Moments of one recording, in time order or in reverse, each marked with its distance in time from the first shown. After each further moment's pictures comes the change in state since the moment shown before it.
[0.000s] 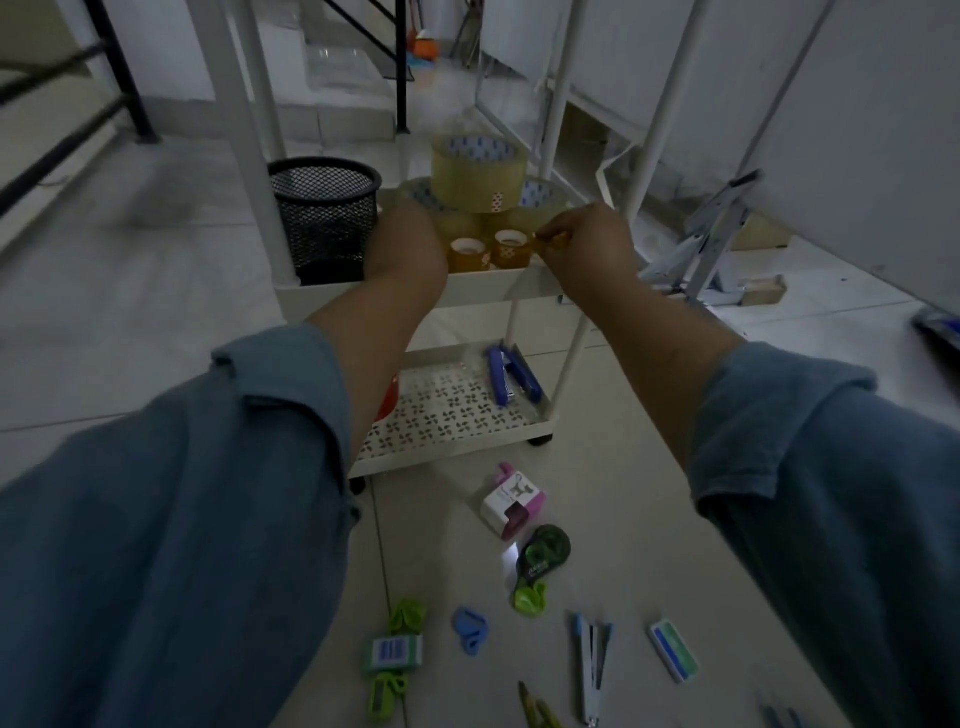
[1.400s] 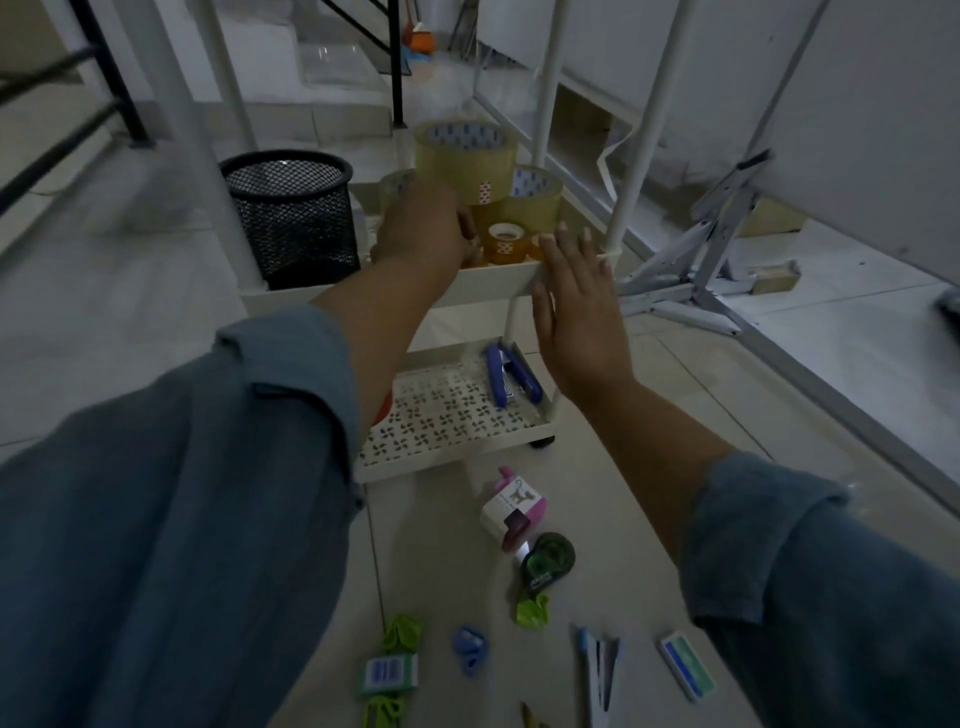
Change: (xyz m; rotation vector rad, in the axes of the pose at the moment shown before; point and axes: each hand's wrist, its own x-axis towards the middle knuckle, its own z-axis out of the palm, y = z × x) left_hand 0.000 0.030 0.006 0.037 -0.107 0.193; right_hand -0.052 0.045 0.050 -0.034 0.206 -0.287
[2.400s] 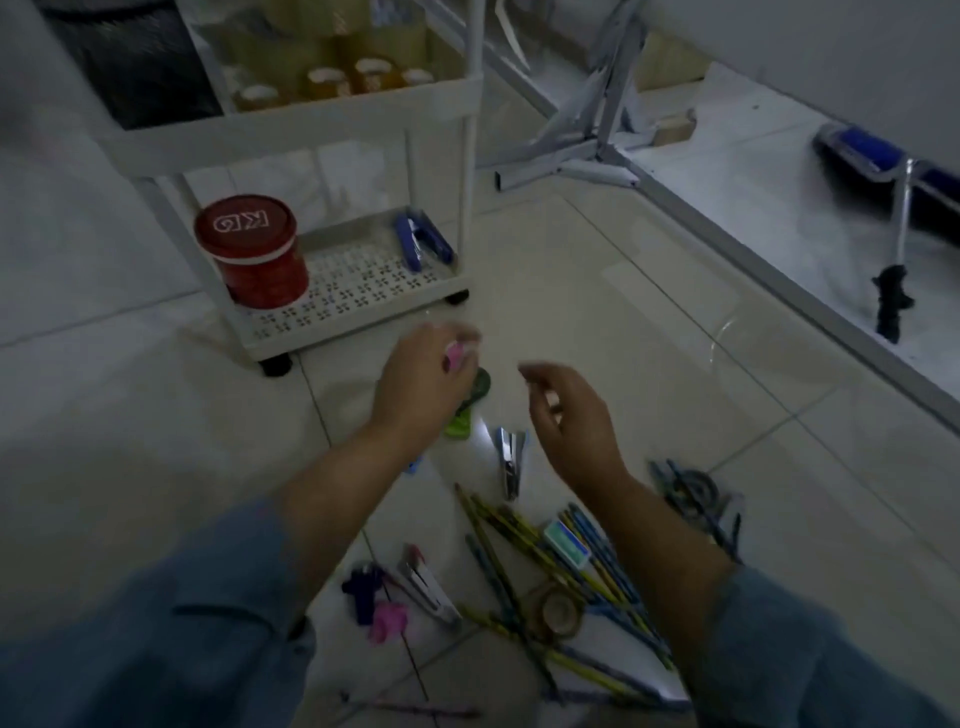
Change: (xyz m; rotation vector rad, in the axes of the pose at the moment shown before) left_hand -0.247 0.006 0.093 -0.306 -0.203 0.147; right_hand -0.261 0.000 -0.075 0.344 -0.112 0.417
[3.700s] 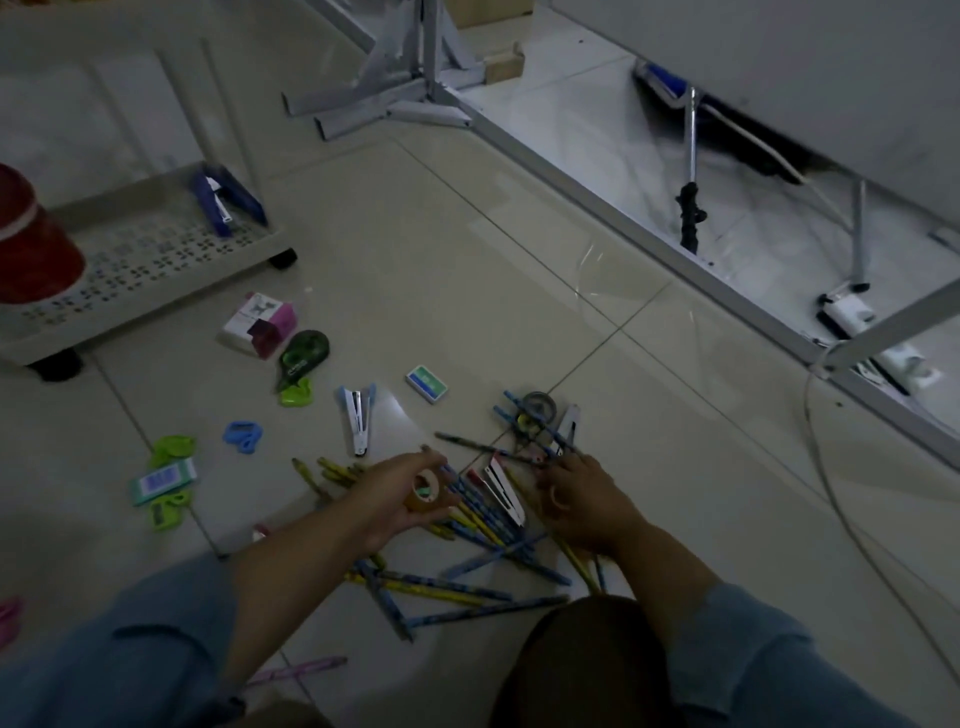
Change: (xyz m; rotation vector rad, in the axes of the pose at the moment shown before) left_hand -0.109 0.051 0.119 -0.875 -0.676 -1.101; right_hand -0.161 0.116 -0.136 -0.593 -0.598 0.384
